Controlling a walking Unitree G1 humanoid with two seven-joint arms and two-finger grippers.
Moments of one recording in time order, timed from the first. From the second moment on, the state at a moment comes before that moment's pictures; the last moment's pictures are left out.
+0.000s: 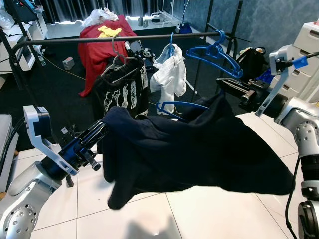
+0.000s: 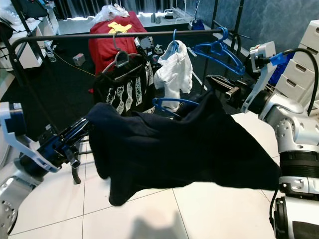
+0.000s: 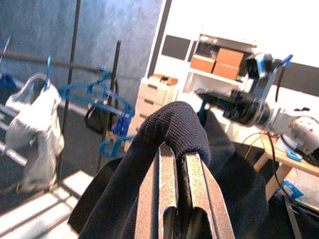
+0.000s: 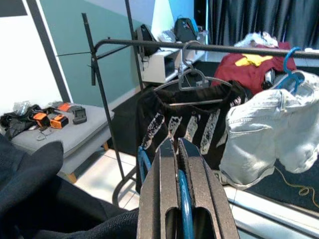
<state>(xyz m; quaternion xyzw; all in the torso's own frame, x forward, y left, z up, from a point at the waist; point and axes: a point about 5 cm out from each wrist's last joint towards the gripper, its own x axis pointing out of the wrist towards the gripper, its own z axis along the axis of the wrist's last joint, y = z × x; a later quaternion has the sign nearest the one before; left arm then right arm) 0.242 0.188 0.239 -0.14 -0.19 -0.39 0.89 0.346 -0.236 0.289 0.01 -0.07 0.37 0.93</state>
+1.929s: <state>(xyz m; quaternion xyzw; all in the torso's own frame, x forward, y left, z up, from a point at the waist) 0.232 0.123 0.147 0.04 0.08 -0.45 0.89 0.296 -0.225 0.247 -0.22 0.24 0.65 0.69</state>
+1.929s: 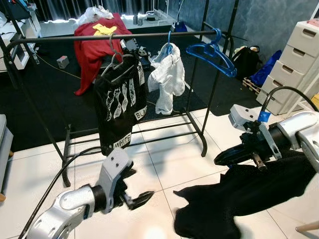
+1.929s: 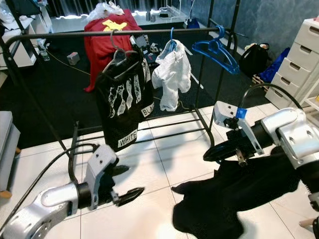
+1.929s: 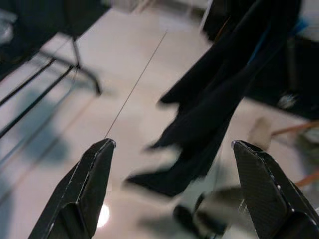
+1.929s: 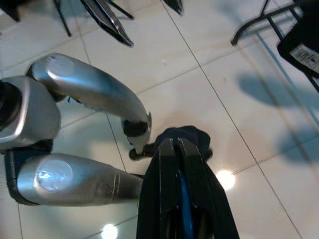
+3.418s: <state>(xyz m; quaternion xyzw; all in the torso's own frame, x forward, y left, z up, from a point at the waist) 0.232 0.109 0.222 -0.11 -0.10 -0.49 0.86 0.298 -0.190 0.339 -0.18 0.00 0.73 0.66</state>
